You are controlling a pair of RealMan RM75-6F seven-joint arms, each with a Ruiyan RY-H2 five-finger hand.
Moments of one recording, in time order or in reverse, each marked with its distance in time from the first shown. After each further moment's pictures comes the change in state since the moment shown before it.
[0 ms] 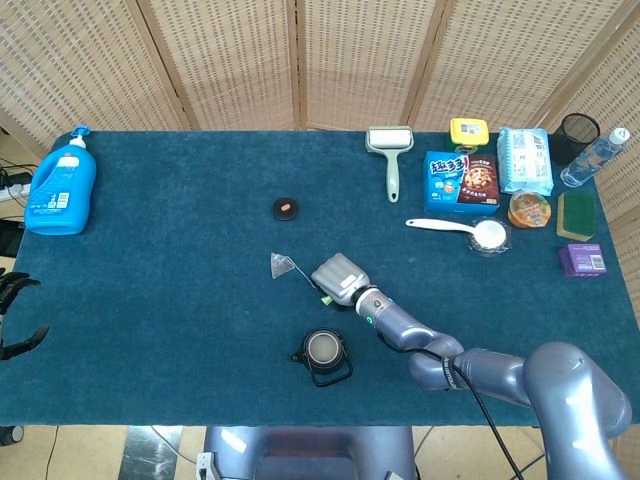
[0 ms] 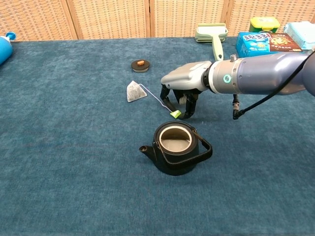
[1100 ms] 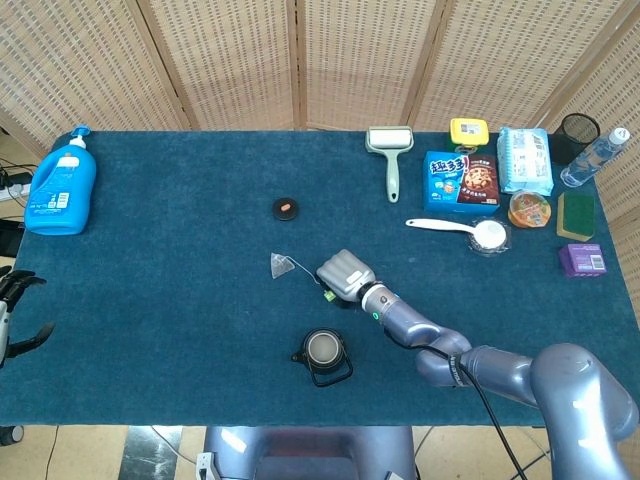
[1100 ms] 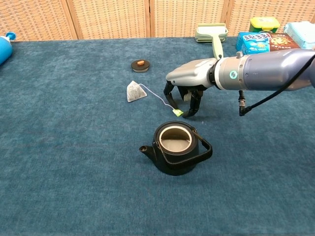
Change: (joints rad) left arm -0.013 0.000 -0.002 -0.024 -0.006 -0.013 0.034; right arm -0.023 0.010 0.011 0.037 -0.087 -0.020 0.086
